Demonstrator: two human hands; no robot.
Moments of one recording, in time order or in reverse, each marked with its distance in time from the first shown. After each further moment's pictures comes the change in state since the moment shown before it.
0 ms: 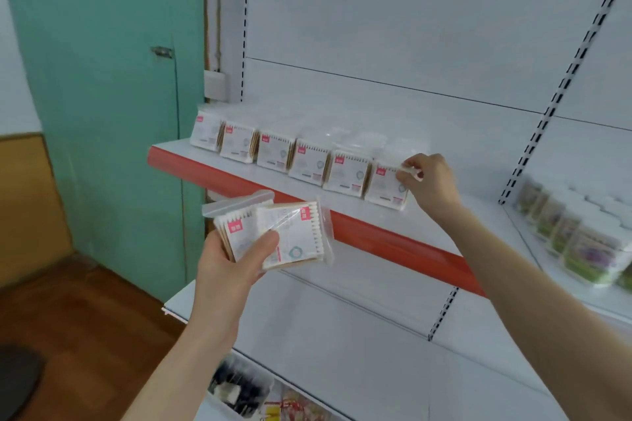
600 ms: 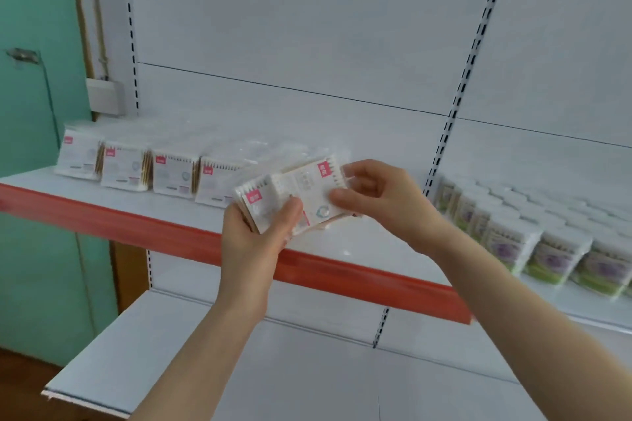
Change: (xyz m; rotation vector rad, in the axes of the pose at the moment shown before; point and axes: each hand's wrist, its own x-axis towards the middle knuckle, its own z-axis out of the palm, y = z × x) left_hand 0.041 -0.003 0.133 -0.152 -0.202 0.099; right_hand -0.056 -0.029 -0.075 0.654 -0.229 -0.035
